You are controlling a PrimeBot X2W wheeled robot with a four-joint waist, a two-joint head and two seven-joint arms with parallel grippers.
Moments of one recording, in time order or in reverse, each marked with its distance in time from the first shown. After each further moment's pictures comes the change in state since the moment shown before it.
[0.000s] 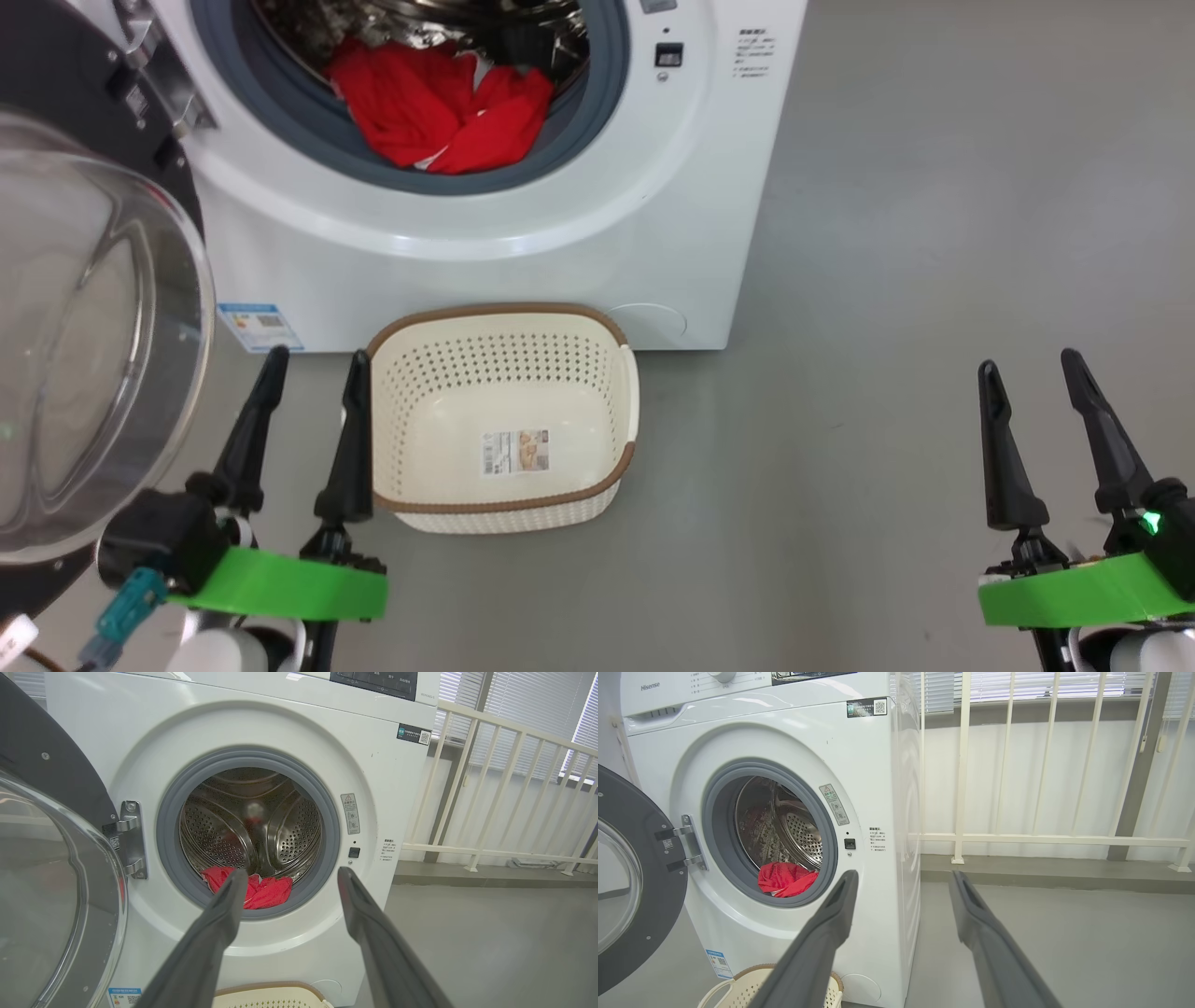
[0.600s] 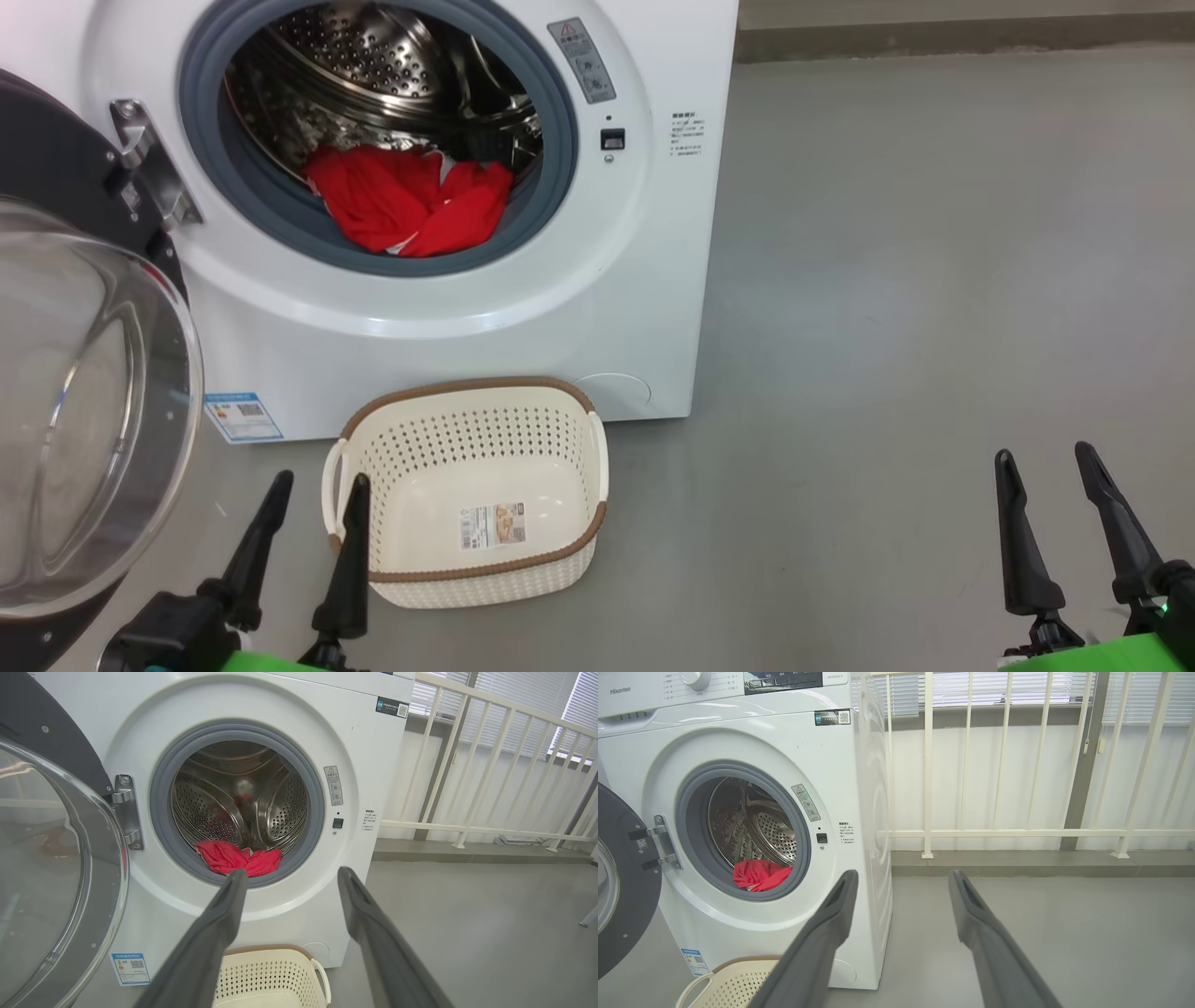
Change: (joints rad) left arm 0.207 0.035 -0.002 -0.037 -0.007 0.015 0.028; right arm 0.155 0.010 -0.031 -0.018 -0.002 0.000 0.000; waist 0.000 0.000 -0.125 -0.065
